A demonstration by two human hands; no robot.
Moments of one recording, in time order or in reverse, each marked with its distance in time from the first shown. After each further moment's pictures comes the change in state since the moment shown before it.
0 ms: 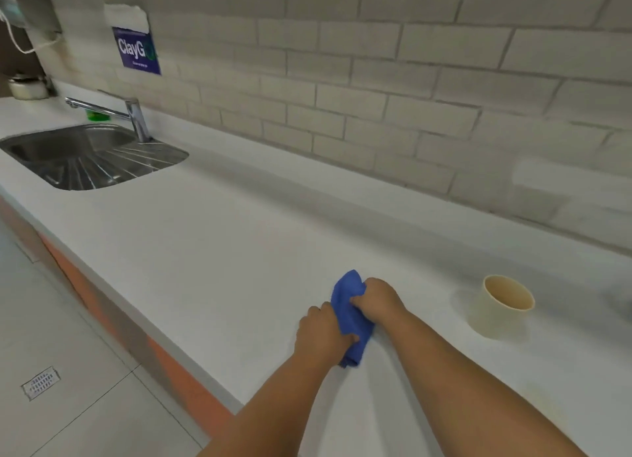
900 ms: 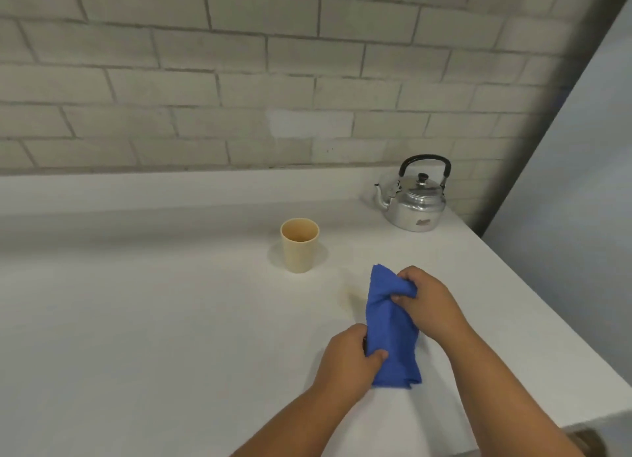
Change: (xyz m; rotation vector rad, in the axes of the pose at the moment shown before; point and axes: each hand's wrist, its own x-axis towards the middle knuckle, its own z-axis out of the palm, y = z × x) left_hand -0.127 0.120 0.130 -0.245 -0.629 0.765; right_hand -0.242 0.227 -0.078 0.366 0.686 0.363
